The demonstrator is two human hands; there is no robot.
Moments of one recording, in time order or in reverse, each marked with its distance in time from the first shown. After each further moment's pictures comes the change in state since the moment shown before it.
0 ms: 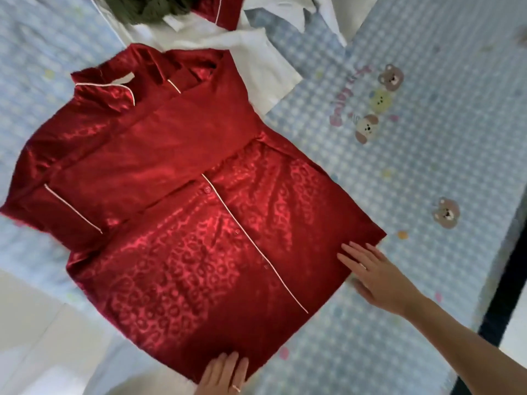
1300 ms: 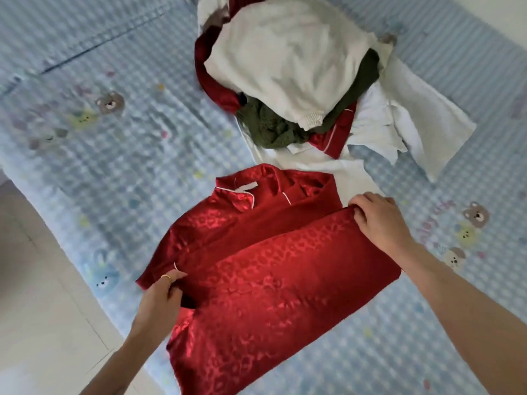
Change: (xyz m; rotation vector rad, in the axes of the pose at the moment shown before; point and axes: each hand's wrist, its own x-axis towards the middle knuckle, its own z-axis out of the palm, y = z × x) left_hand 0.131 -0.260 -0.276 -0.728 0.401 -0.737; right_hand 0.364 -0.025 -0.235 0.062 0.467 0.124
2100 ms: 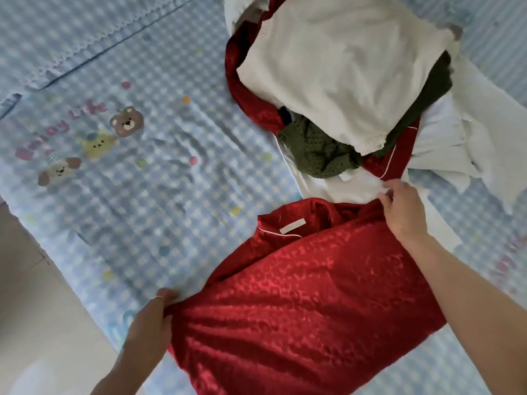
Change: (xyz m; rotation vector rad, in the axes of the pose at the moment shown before) left_hand 0.104 -0.034 -0.077 0.208 -0.039 -0.065; right_hand 0.141 -0.031 0.061 0.223 0.018 0.484
